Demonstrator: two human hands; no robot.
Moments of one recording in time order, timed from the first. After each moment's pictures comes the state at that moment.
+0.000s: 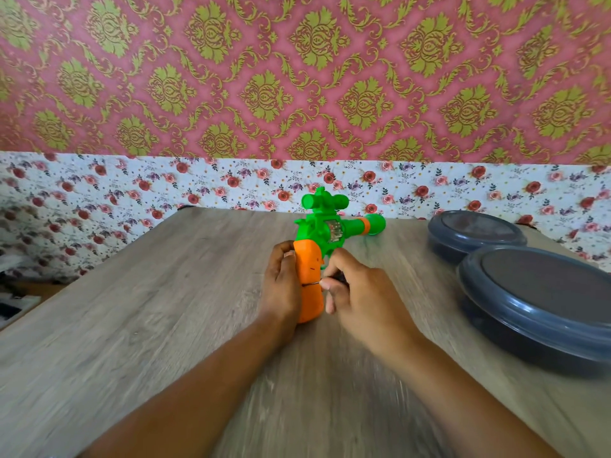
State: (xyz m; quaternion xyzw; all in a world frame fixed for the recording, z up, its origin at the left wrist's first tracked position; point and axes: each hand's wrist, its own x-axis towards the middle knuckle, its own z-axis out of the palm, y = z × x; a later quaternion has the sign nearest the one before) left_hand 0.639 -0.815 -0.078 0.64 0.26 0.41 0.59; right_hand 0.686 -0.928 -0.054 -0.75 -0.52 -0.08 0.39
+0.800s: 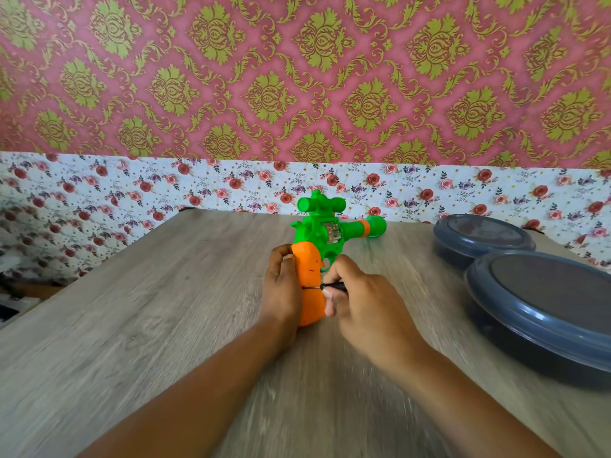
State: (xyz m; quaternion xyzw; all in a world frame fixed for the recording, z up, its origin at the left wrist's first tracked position) left_hand 0.640 -0.811 -0.079 0.62 0.26 0.41 0.62; right_hand 0.683 -0.925 -0.055 -0.78 -0.53 -0.09 0.33
